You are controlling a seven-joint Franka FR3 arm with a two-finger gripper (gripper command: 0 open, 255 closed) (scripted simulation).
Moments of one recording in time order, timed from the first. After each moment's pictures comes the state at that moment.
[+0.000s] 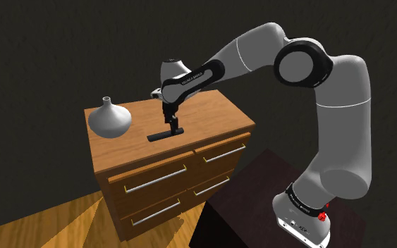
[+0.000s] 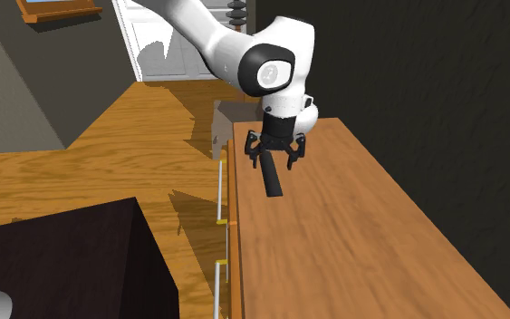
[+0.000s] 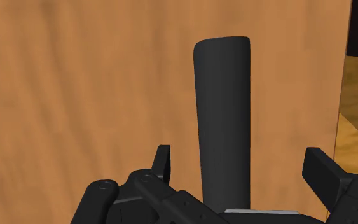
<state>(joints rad) 0.18 0.59 0.09 -1.75 -0.02 2.26 -1.01</state>
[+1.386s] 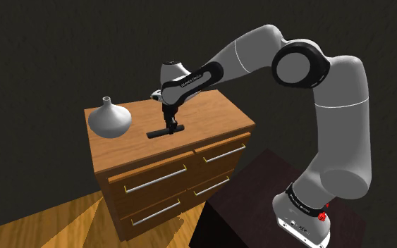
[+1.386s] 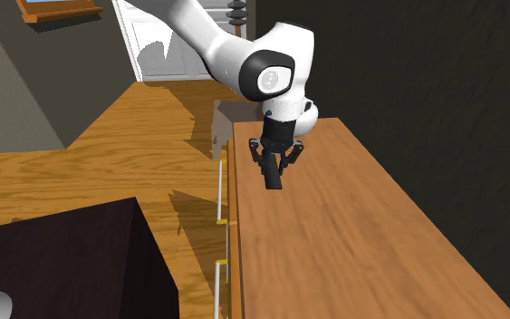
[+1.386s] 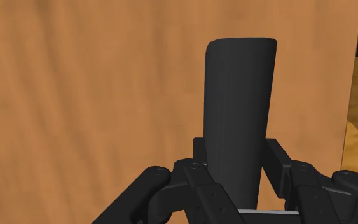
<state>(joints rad) 0.18 0.61 0.09 -1.75 -0.02 2.28 -1.01</state>
